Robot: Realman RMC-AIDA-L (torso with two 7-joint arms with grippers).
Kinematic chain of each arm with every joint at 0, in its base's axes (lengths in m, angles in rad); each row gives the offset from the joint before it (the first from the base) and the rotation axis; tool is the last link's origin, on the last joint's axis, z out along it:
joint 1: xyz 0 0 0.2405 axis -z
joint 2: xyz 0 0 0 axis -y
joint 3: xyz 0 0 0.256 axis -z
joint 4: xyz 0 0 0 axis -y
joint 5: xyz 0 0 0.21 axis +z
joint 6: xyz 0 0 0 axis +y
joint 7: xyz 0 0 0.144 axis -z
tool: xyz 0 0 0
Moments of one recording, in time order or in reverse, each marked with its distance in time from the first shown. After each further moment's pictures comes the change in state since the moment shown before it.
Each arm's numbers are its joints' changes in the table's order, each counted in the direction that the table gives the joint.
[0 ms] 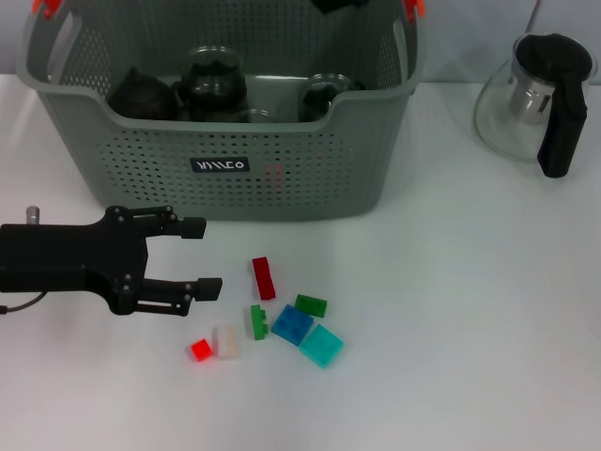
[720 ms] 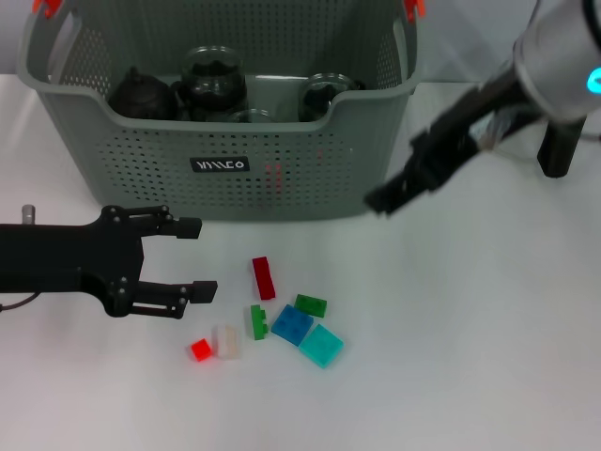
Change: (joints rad) left arm -0.003 -0.002 0.000 -0.012 0.011 -0.002 -0.039; right arm 0.167 -0.003 0.093 0.454 0.010 -0.749 -0.449
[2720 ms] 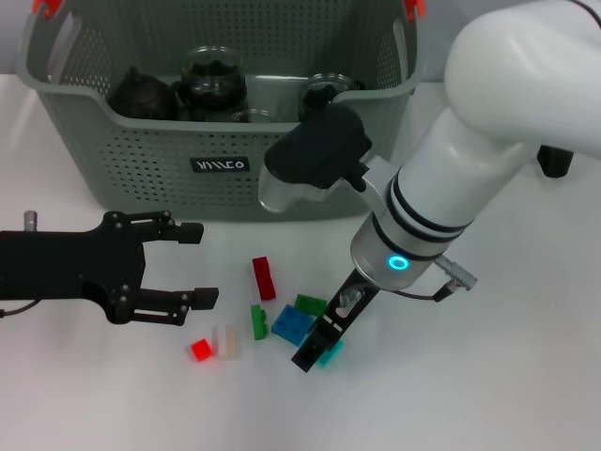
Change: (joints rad) left arm -0.008 0.005 0.000 0.010 0.001 -0.001 -0.037; right arm -0.203 -0.021 0.559 -0.796 0.279 0.554 -0.096
